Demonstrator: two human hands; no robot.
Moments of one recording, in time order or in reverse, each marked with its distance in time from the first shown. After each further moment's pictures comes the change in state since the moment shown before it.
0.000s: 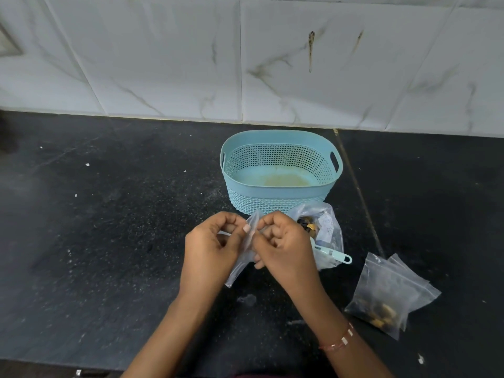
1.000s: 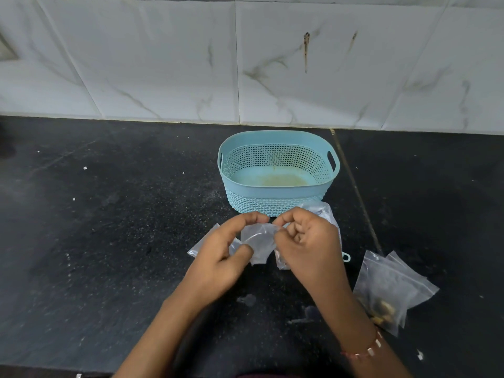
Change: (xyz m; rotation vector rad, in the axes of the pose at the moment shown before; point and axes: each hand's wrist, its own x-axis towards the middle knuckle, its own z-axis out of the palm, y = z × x) left_hand 0.003 -0.011 -0.003 -0.108 -0.461 0.249; right_hand -0.007 -0.017 -0.028 -0.231 0.120 -0.084
